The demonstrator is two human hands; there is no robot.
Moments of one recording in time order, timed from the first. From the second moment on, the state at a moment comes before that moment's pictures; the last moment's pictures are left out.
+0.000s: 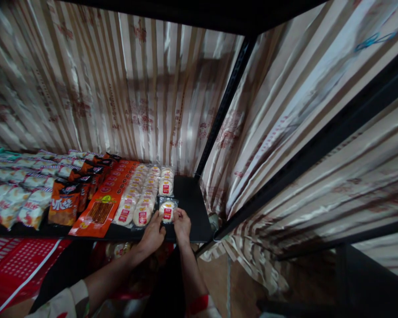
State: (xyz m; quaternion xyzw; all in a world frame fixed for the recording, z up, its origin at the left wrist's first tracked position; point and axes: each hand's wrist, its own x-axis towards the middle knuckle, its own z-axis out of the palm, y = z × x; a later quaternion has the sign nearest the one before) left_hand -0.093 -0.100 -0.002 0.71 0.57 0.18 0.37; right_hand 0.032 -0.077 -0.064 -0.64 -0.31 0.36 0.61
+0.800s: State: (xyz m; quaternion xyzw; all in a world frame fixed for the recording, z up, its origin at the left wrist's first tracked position) left_hand -0.078 -0.079 0.000 0.72 0.58 0.15 0.35; right_hand 0.037 -0.036 -0.063 -0.68 -0.36 0.29 0.57
